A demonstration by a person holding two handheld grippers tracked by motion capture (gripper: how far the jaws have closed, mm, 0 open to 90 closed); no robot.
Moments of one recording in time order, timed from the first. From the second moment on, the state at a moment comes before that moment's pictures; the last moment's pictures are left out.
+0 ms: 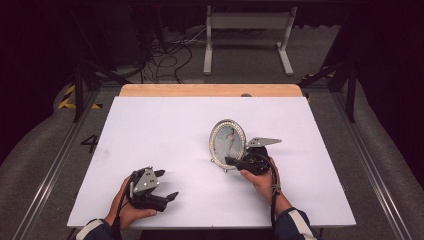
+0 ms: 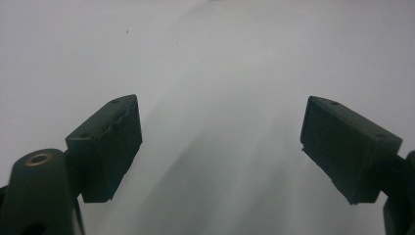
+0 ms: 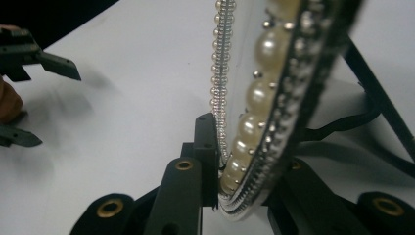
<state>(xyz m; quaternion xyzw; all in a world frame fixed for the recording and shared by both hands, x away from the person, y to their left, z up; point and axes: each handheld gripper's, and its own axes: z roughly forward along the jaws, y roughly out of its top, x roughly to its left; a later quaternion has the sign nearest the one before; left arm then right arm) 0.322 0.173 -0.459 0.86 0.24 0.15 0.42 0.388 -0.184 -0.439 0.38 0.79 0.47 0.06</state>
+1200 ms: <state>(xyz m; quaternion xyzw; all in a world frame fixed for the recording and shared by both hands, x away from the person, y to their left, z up) 0.443 0.071 -0.443 0.84 0.24 0.07 0.48 0.339 -0.206 -0.401 0.38 0.76 0.49 0.21</state>
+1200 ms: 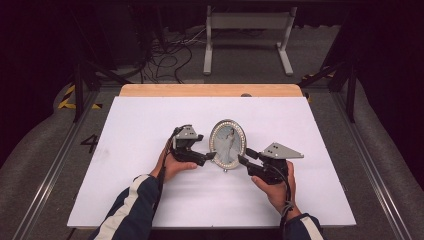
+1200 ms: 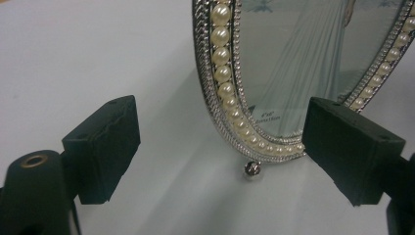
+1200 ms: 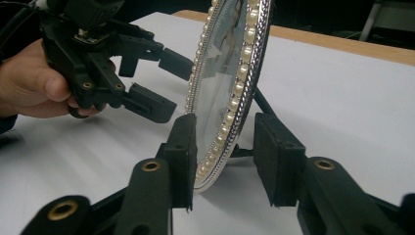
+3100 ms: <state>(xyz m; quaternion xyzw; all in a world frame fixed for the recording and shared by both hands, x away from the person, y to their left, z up) 0.423 0.075 -0.433 0.85 0.22 0.07 0.48 0.354 -0.205 -0.405 0.40 0.73 0.50 0.23</state>
